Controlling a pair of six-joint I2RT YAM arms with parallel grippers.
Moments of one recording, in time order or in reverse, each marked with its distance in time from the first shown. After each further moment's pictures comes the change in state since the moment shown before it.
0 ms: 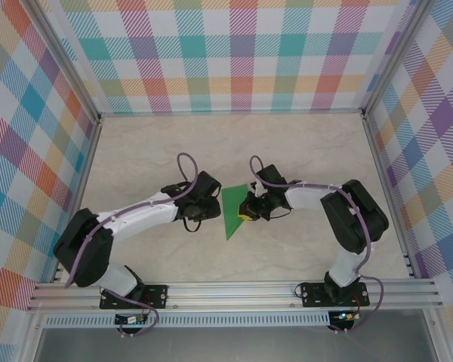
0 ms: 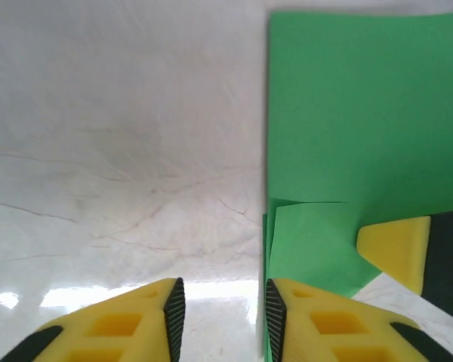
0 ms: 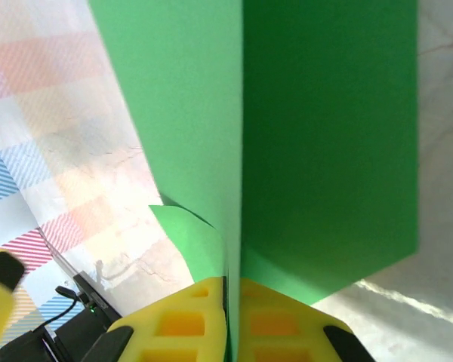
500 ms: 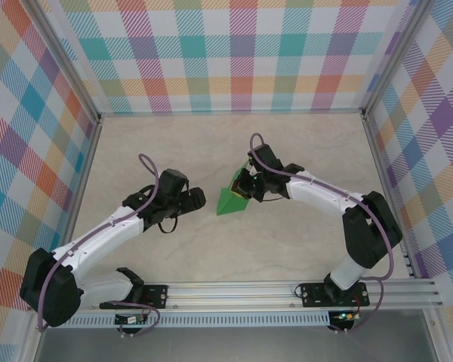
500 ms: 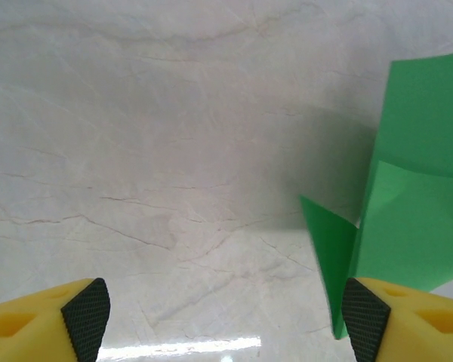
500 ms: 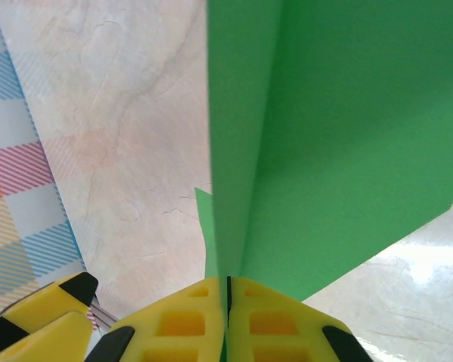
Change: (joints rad) left arm 0.150 -0.289 -0.145 0.035 0.018 0.103; right arm 0.091 -0.109 0.239 -0.188 0.247 0.198
